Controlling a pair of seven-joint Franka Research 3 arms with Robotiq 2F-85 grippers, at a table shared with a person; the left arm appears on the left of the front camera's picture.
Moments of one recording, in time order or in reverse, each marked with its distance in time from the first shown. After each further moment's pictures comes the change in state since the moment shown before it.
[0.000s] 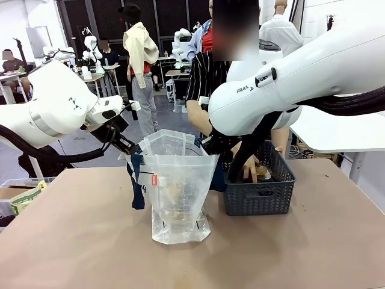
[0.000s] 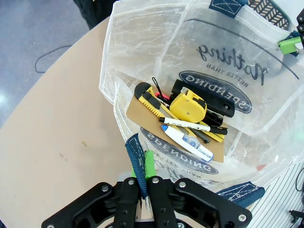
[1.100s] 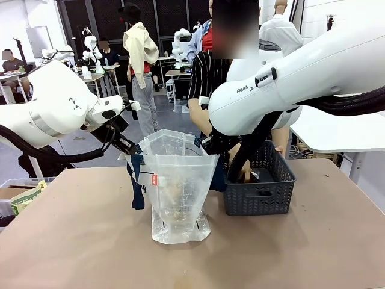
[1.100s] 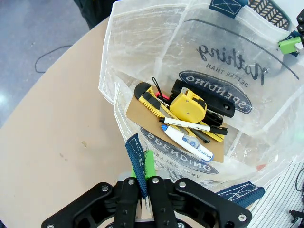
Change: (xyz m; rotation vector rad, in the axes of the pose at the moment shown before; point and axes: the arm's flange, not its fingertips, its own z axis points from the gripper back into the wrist) left arm 0.000 0.000 0.000 0.000 0.000 0.000; right arm 0.000 0.000 0.000 0.000 0.000 0.000
